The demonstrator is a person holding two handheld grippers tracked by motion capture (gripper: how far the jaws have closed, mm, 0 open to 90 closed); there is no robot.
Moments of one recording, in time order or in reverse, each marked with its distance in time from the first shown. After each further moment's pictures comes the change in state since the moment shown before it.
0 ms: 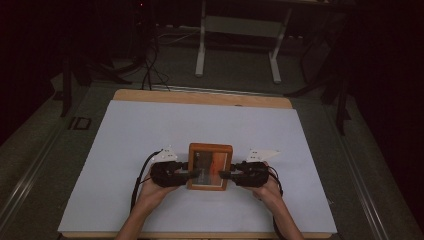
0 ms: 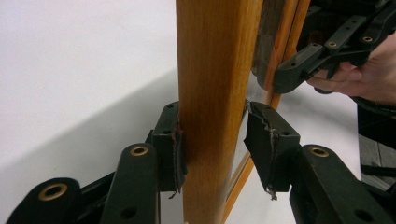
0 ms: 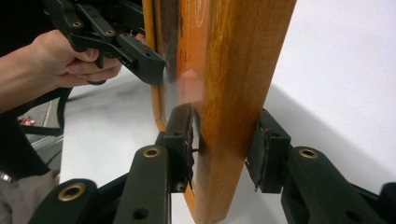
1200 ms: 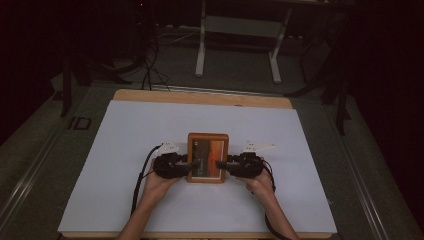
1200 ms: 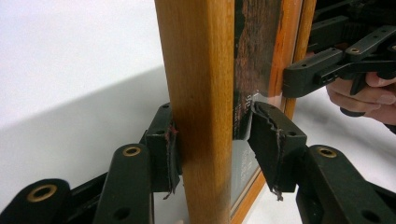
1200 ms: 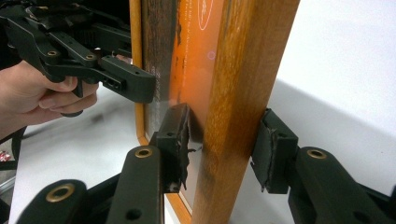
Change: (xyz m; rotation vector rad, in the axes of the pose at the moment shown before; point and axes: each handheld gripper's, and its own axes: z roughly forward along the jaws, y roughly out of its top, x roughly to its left) left arm 0.020 0.003 0.017 -0.012 0.089 -0.061; right arm -0.020 0.005 0.020 -0.034 -0.094 0.099
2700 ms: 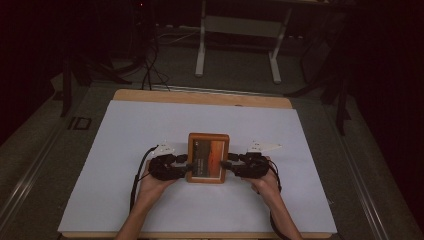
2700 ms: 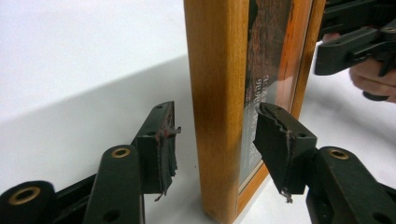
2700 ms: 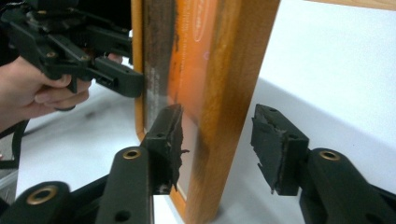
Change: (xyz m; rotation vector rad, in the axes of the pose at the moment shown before) left arm 0.000 -0.003 -0.016 0.019 0.053 -0.003; right arm 0.001 0.003 -0.018 0.002 -0.021 -0.019
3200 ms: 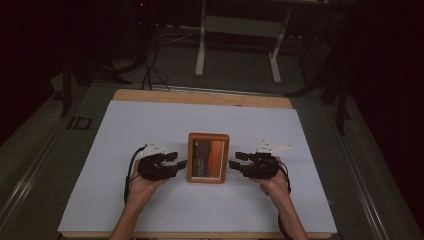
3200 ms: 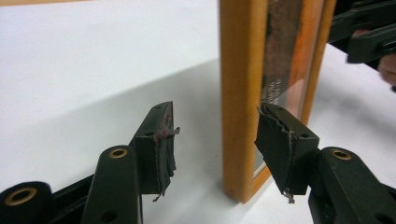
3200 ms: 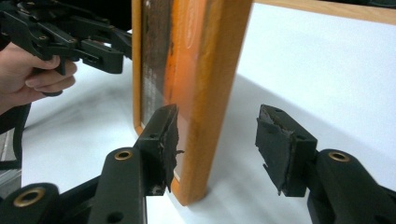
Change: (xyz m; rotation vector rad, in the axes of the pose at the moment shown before) left arm 0.004 0.001 -0.031 -0.026 0.089 -0.008; right arm -0.002 0.003 -0.028 -0.015 -0.045 0.001
